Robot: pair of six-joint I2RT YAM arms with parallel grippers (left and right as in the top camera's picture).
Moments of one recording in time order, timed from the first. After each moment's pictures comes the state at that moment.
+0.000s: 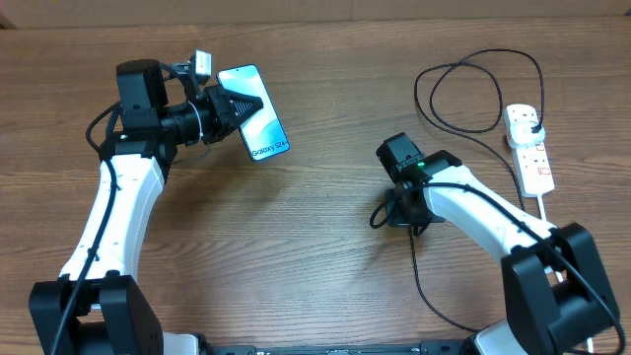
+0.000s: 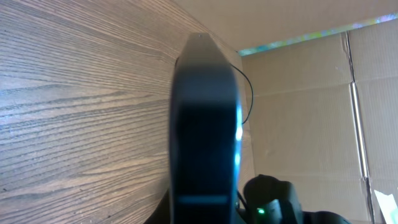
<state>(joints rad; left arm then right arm) 0.05 1.59 1.18 -0.28 0.95 -0.62 0.44 1.71 1.03 -0.88 0.13 0.44</state>
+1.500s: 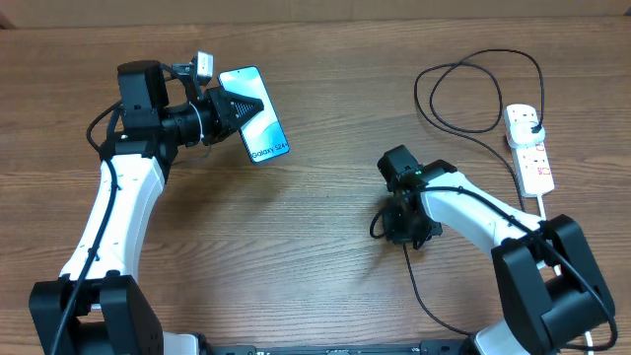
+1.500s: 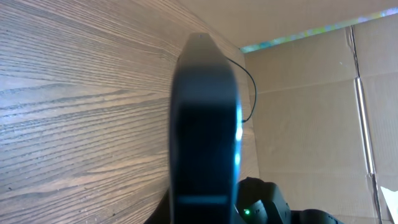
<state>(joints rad) 0.05 1.59 1.18 -0.30 0.95 -0.59 0.44 1.73 0.94 -0.84 -0.01 0.33</state>
